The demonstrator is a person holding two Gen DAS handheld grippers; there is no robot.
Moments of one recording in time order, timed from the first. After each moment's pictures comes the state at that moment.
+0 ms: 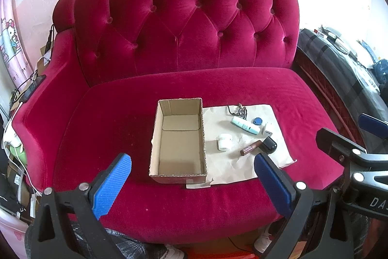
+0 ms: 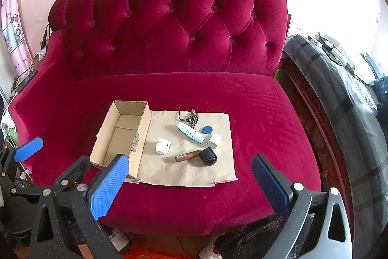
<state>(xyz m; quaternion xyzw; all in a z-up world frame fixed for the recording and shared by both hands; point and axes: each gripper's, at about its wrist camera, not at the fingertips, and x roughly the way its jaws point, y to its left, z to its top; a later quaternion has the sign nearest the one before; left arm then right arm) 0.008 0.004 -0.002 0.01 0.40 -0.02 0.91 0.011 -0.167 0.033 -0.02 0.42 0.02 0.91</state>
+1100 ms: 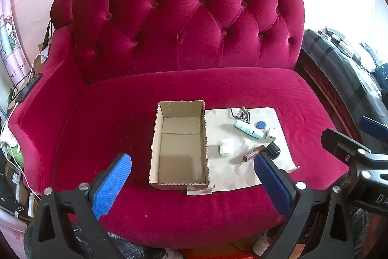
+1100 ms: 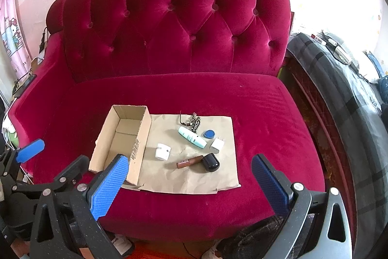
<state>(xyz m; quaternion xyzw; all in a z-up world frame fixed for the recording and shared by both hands) 0.032 0.010 -0.005 0.00 0.41 -0.01 0.91 0.033 -0.169 0.031 -0.02 0.42 0.03 0.91</state>
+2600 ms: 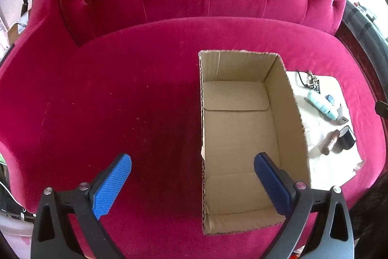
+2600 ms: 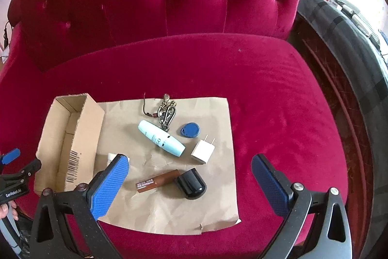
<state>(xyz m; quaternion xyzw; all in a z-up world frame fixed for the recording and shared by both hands) 0.142 0.095 -0.144 0.02 0.52 0.01 0.85 0.167 -0.218 -0.108 0.00 0.51 0.01 0.86</state>
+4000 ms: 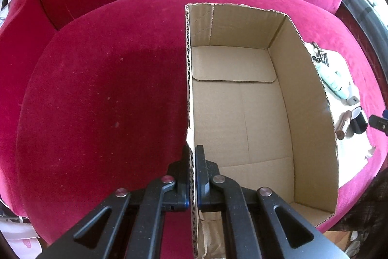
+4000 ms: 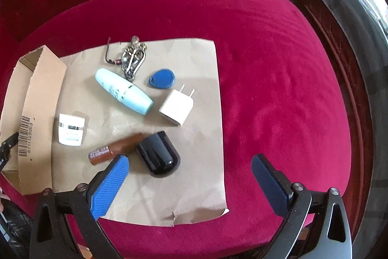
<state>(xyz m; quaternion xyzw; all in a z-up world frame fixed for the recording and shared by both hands) 0.154 0.085 -0.181 0.02 0.57 -0.02 0.82 0.173 -0.244 -0.193 -0.02 0.60 0.00 0.80</state>
